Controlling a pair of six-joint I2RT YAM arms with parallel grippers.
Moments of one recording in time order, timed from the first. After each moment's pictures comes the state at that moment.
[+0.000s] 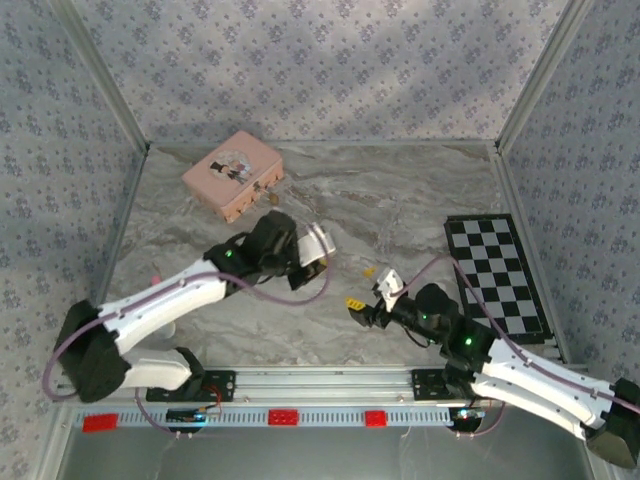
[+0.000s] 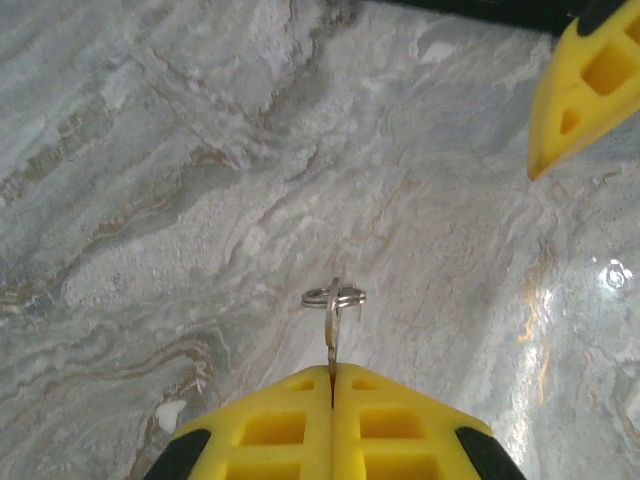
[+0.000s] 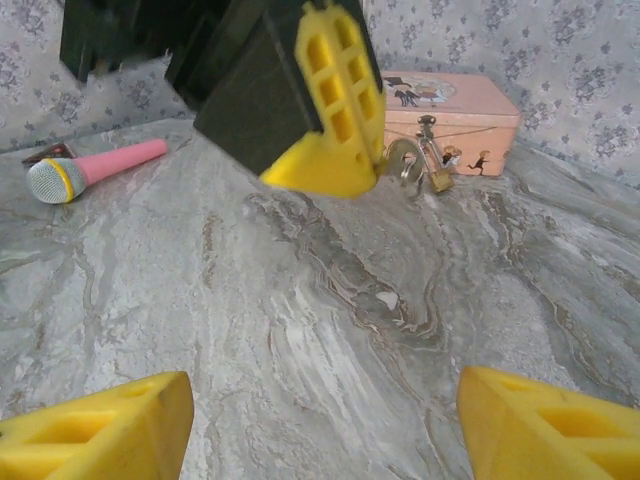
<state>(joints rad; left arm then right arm) -0.88 1.40 1.18 -0.58 0.21 0.28 0.94 0.48 0.23 0.07 0.02 -0.03</state>
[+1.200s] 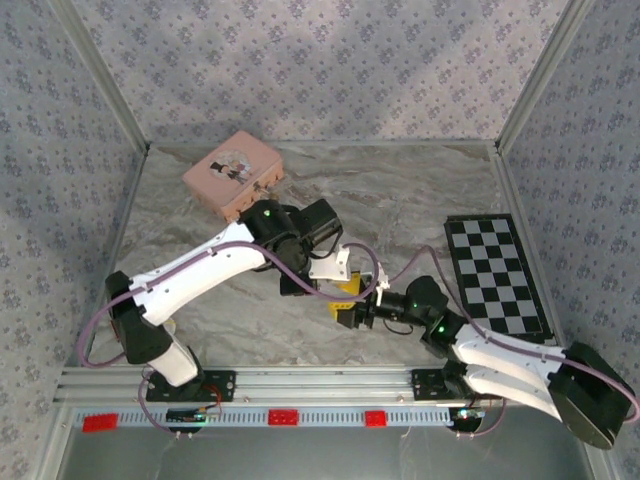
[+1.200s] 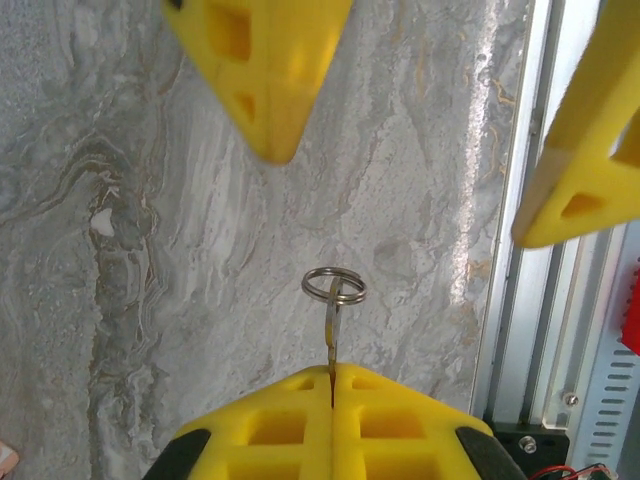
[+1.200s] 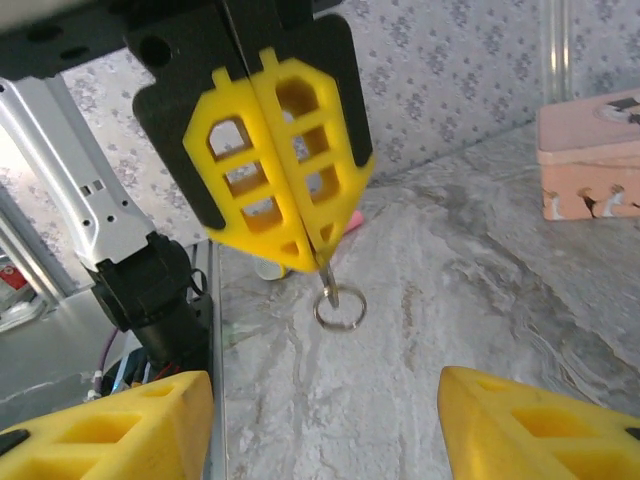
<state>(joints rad) -1.04 1.59 1.67 -1.43 0.05 0.51 0.85 0.94 0.21 0.74 -0.48 0.27</state>
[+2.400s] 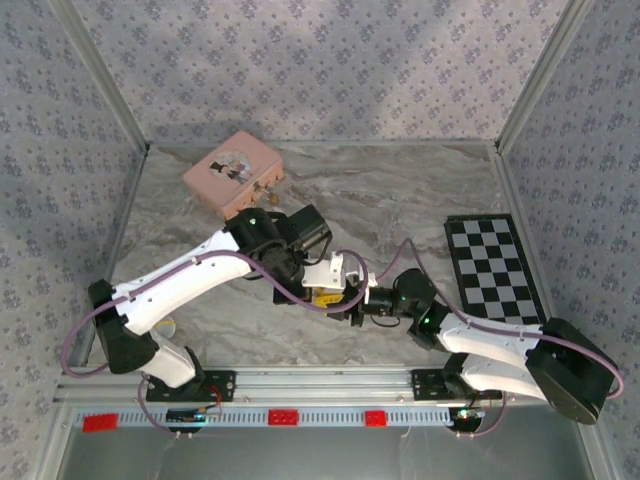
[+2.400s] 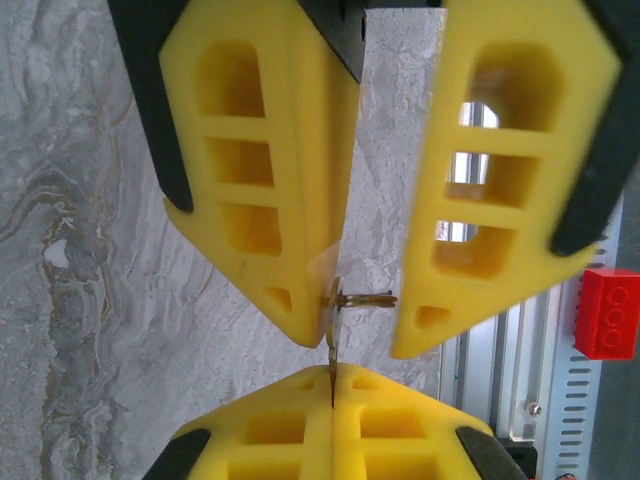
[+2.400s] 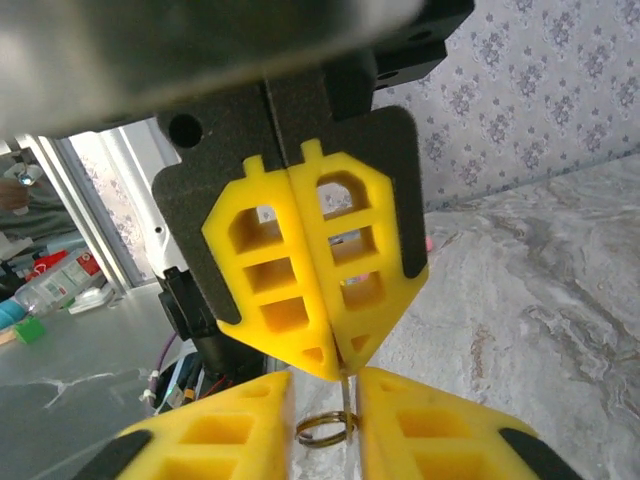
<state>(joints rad) -1.04 1.51 1.58 -1.39 0.15 0.52 0.89 1.09 0.29 0.86 -0.58 0.26</state>
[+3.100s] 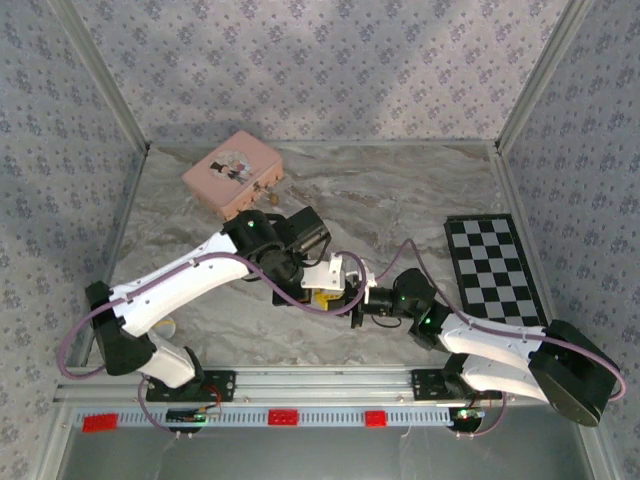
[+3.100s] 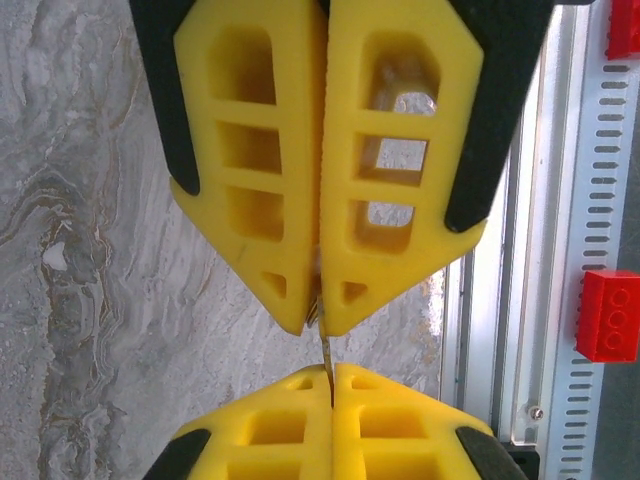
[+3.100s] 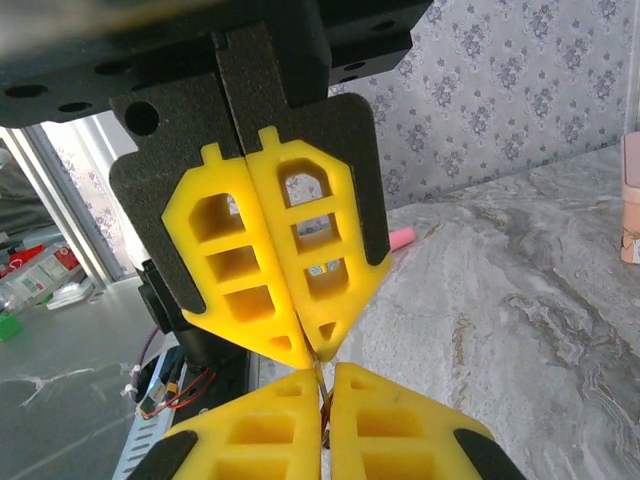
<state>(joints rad) -1.04 1.48 1.55 -1.37 0.15 0.52 0.89 1.07 0.29 0.82 -0.56 0.24</state>
